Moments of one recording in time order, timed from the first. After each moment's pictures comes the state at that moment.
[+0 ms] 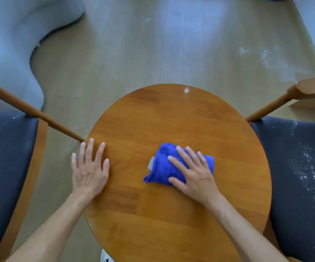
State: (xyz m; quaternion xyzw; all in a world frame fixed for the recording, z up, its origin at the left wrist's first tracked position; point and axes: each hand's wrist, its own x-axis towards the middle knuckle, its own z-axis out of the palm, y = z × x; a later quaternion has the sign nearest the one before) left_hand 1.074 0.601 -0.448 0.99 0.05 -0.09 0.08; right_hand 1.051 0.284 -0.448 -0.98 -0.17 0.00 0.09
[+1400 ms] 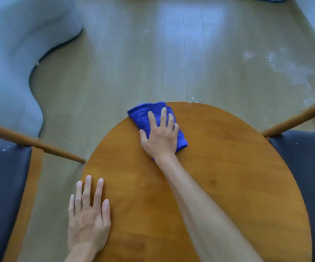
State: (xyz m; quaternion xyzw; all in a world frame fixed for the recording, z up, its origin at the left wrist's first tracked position) left_hand 1.072 0.594 -0.472 0.99 0.07 -0.03 0.07; right_hand 1.253 0.410 -0.460 -0.99 0.06 -0.01 0.15
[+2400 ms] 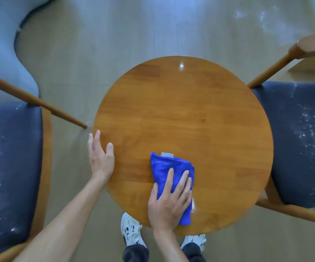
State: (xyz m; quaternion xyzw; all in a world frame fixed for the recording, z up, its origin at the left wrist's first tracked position) left_hand 1.052 0.603 -0.430 0.89 0.22 -0.09 0.39; right_hand 0.908 0.466 -0.452 -0.94 0.28 0.00 0.17
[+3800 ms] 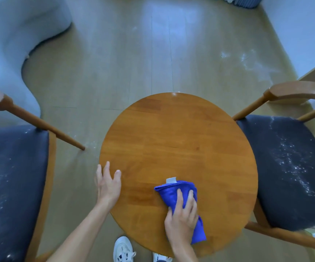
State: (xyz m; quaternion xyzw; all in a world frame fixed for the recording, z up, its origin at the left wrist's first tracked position) left_hand 1.047 0.598 -0.389 0.85 0.27 -0.19 0.42; right_hand 0.928 0.428 -0.406 -0.95 0.26 0.07 0.17
